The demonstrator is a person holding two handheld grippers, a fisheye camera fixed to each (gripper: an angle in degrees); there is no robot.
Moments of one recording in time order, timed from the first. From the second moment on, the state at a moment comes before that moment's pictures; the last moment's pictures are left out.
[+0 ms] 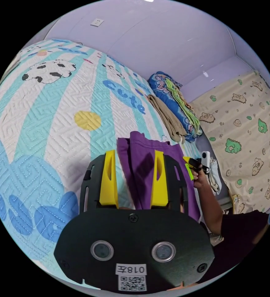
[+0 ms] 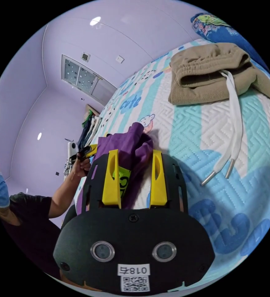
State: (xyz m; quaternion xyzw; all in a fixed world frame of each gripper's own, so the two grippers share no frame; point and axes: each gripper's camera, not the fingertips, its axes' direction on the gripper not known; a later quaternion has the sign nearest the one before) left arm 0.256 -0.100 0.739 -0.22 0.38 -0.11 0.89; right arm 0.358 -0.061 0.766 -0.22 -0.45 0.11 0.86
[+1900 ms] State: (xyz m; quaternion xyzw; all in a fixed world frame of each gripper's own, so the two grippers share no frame) left arm 0.348 -0.510 0.621 -0.05 0.51 0.04 0.86; right arm 0.512 -0.147 0.618 0.05 -0.18 -0.04 0.98
